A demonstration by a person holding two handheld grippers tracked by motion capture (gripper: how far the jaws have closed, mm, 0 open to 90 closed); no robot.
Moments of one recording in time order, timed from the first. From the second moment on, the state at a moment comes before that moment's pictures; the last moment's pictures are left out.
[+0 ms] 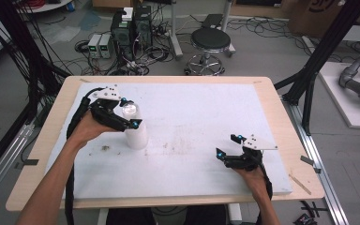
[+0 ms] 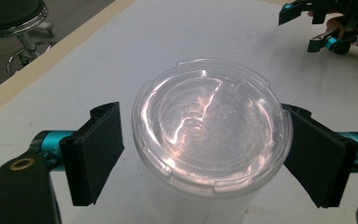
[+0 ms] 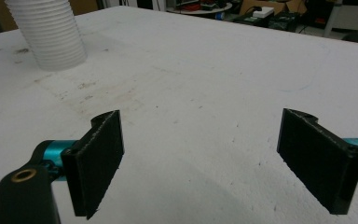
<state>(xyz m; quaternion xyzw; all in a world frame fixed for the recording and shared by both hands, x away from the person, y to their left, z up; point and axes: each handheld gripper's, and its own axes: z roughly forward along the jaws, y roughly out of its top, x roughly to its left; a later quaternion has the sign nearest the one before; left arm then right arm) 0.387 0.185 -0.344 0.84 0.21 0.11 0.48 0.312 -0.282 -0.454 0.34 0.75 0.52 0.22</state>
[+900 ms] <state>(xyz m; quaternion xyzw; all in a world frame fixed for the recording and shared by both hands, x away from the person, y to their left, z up) 0.388 0.182 -0.346 0.86 0.21 0.11 0.46 0.311 -0.281 -0.454 0.34 0.75 0.53 0.22</state>
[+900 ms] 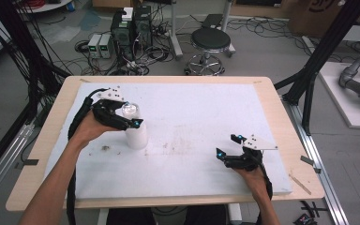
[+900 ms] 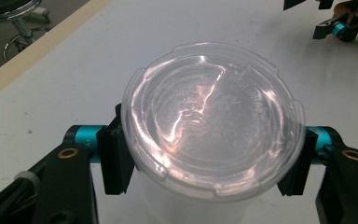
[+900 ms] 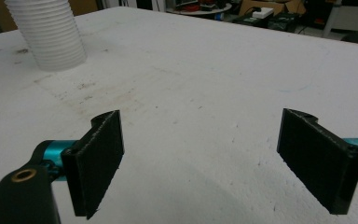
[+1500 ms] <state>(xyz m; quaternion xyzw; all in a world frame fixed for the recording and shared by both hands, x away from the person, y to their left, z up) 0.385 0.179 -0.317 0.85 0.21 0.12 0.47 0.312 -0.282 -0.454 0.34 0.75 0.52 0.22</state>
